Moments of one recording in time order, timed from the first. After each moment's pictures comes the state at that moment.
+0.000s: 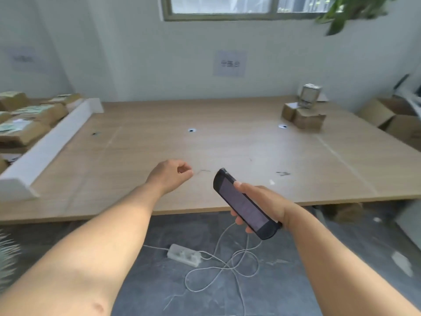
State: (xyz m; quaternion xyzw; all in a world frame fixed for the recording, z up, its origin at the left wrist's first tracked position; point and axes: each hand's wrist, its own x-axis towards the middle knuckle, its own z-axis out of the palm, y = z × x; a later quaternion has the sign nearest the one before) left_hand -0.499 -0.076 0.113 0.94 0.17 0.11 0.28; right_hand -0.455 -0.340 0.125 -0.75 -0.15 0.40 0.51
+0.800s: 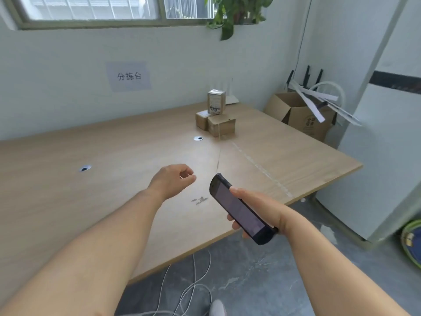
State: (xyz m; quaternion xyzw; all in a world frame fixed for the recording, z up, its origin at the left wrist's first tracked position) left_hand -0.201 -0.281 0.099 0.95 0.00 0.04 0.30; right_hand -0.265 -0.534 0.111 -0.75 -0.02 0.30 0.60
